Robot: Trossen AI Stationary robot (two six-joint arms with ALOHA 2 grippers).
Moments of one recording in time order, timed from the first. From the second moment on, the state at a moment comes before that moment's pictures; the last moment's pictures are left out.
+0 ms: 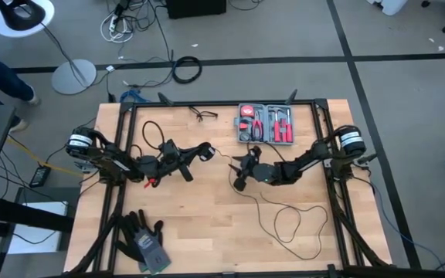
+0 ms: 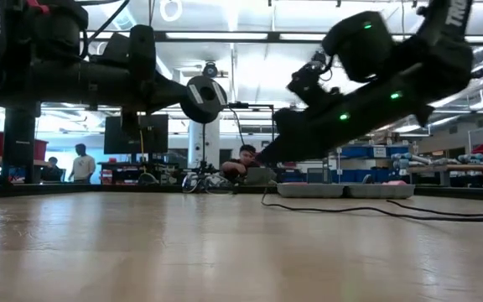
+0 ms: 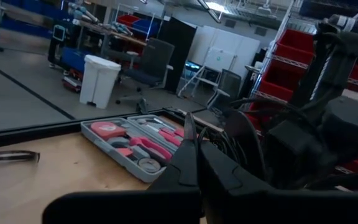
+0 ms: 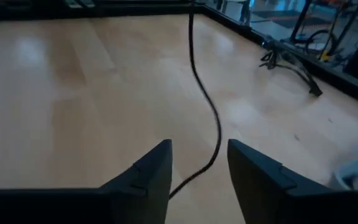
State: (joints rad) left arm -0.11 1.61 0.22 1.54 -0.62 -0.29; right arm 0.14 1.87 0.65 0.81 0.65 0.15
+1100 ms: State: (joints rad) left arm -0.11 1.61 0.35 1.29 -0.72 -0.31; right arm 0.13 2.05 1.01 0.56 0.37 0.11
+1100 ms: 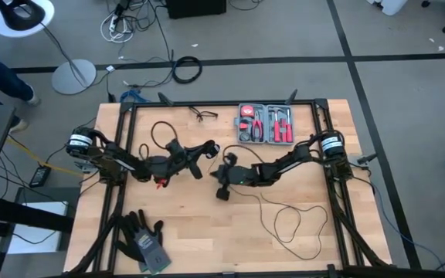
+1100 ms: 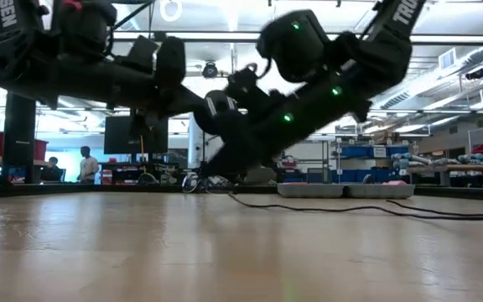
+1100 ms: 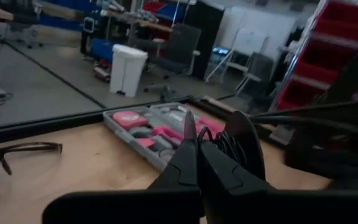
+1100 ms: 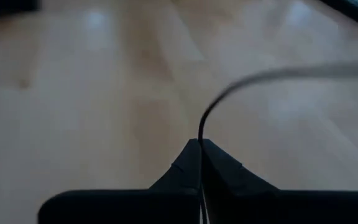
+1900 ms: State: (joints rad) left arm -0.11 1.61 0.53 0.57 -0.42 -0.33; right arm 0.16 1.90 1.19 0.09 0.27 -0.18
